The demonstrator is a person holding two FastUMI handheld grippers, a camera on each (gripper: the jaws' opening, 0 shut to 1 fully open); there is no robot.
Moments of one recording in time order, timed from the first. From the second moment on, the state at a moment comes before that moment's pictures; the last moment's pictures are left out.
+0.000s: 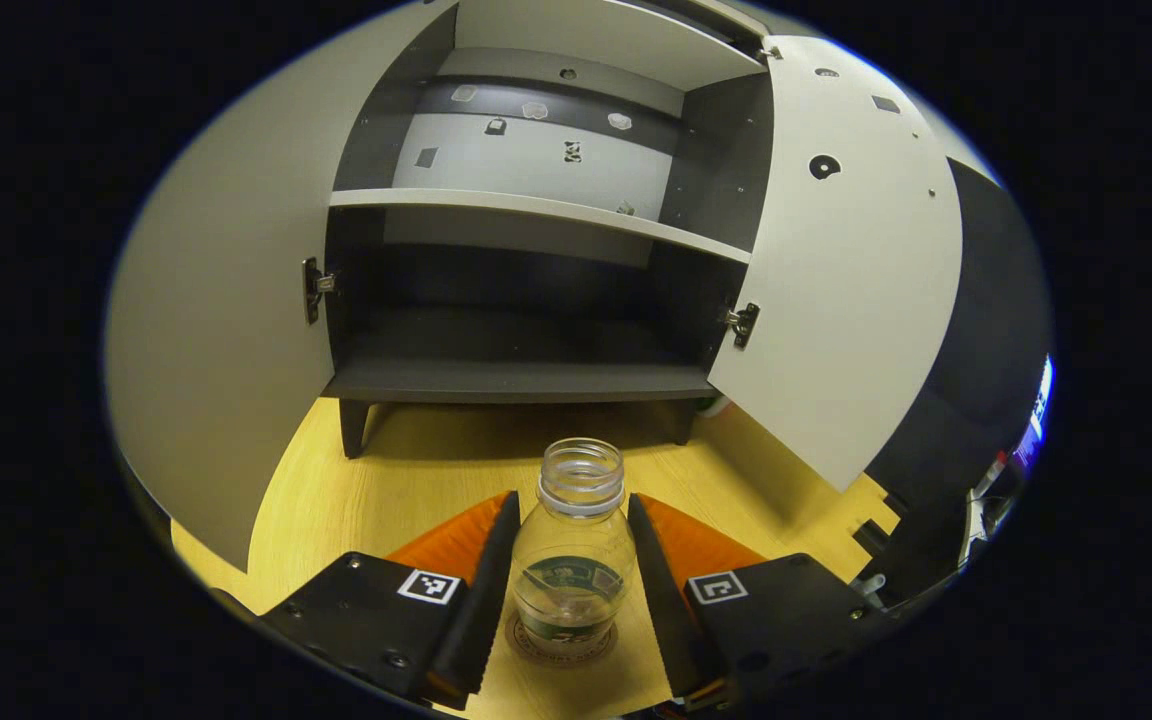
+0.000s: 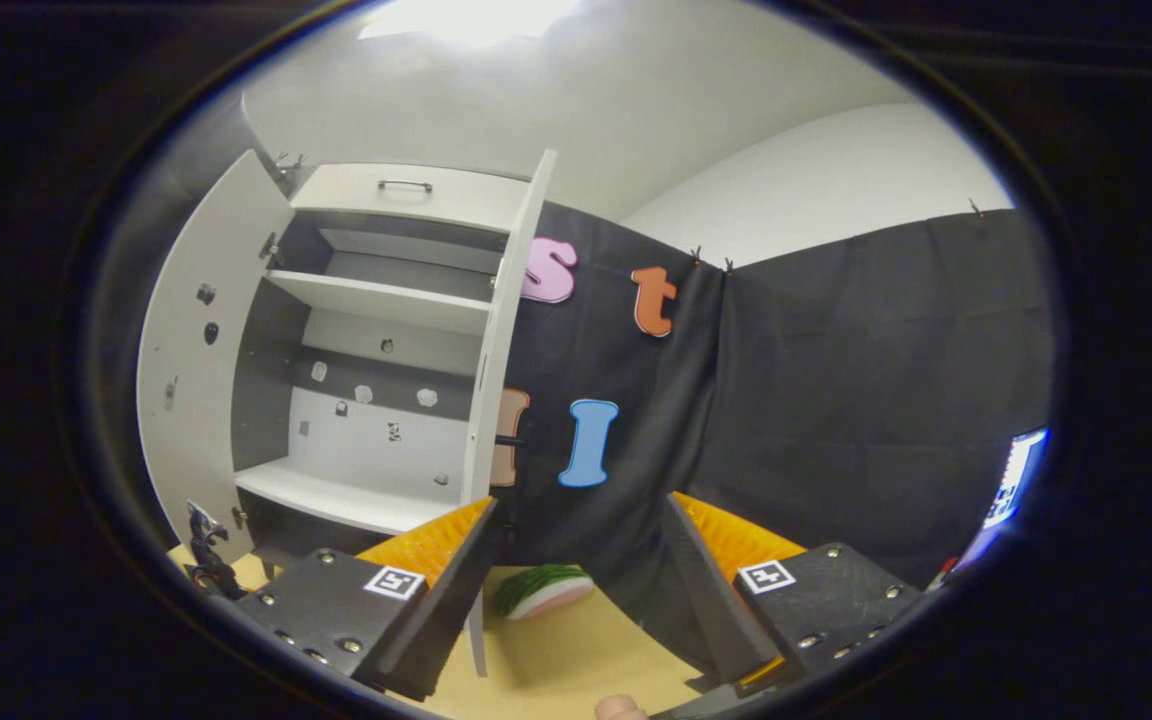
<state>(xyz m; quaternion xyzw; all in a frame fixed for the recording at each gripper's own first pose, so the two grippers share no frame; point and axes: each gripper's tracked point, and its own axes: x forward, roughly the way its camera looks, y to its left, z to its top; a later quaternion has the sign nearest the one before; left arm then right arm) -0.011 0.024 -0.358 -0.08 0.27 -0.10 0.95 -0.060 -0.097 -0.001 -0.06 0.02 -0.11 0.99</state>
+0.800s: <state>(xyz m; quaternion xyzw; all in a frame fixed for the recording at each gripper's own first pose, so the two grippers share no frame) -0.034 0.018 -0.356 -0.06 0.29 -0.10 0.95 -0.051 -0.092 -0.008 -0.05 0.02 -0.09 0.99</state>
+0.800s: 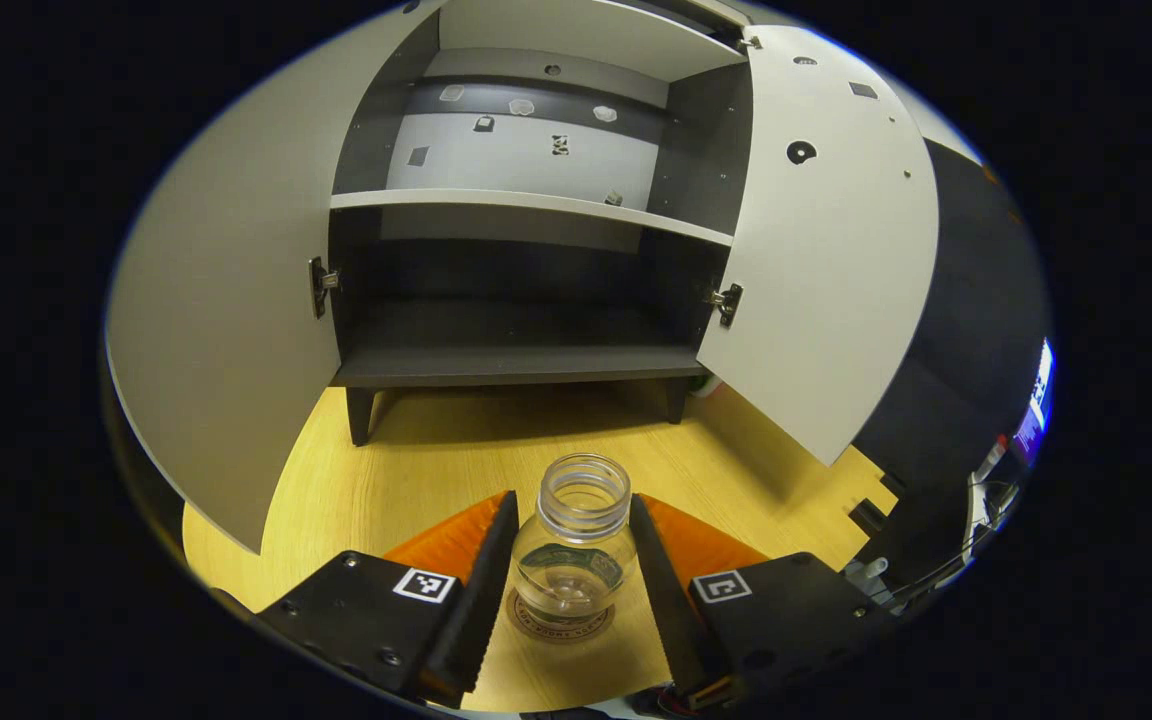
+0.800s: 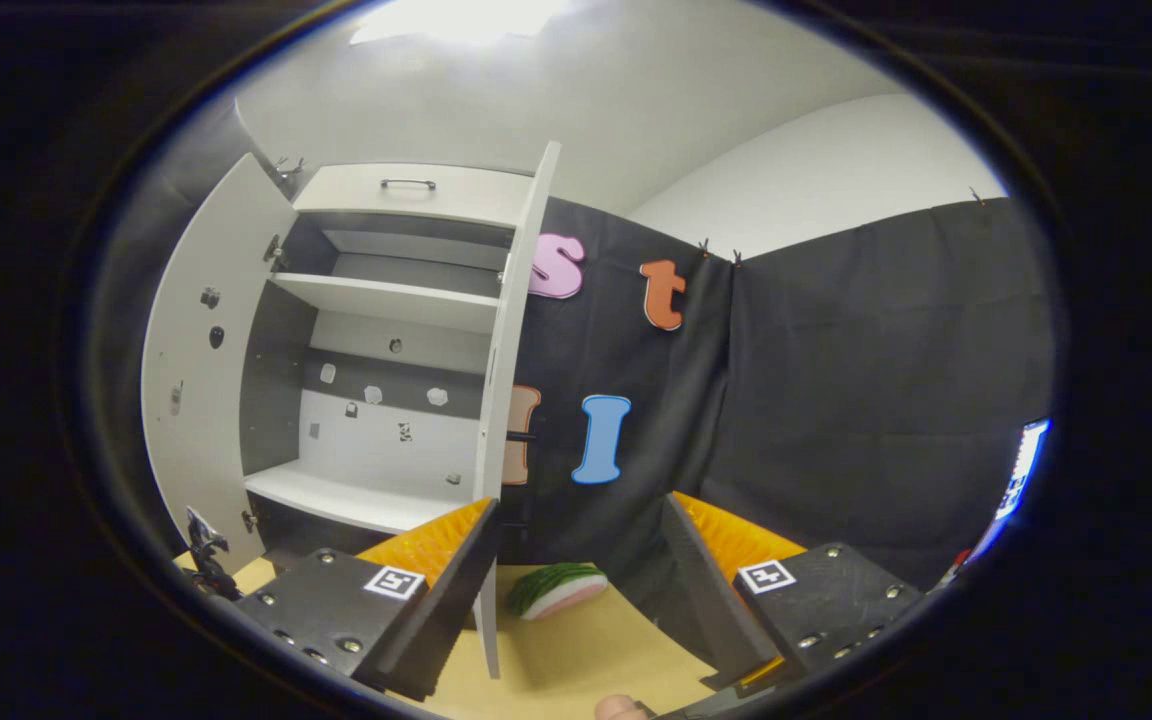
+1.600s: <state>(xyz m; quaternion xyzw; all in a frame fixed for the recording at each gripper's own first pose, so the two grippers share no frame) -0.033 0.009 -0.342 -0.06 0.29 -0.10 0.95 -0.052 -0.104 -0.019 -0.05 0.03 -0.10 0.99</state>
